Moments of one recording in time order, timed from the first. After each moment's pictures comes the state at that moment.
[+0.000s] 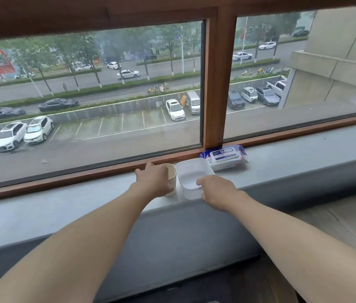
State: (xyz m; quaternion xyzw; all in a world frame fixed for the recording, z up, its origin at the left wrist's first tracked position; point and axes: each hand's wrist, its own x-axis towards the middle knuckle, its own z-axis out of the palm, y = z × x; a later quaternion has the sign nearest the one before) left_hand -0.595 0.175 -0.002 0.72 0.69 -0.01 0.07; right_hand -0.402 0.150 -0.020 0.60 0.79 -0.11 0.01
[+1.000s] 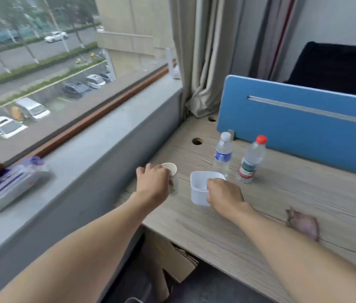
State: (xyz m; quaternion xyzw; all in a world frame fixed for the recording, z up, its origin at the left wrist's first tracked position) left_hand -0.148 0.054 -0.077 0.95 0.30 0.03 0.03; right_hand -0.032 -0.110 -0.085 0.90 0.41 -0.10 -0.02
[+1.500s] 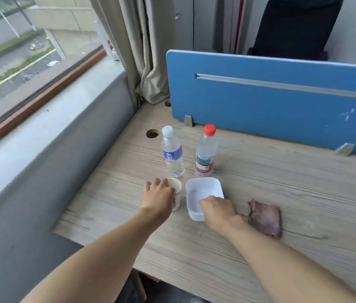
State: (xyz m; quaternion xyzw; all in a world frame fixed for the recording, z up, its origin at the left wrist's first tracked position) left_hand 0.001 -0.037 -0.177 0.98 0.17 -0.08 0.00; right_hand 0.076 -0.205 -0.165 0.89 0.40 -0.22 0.07
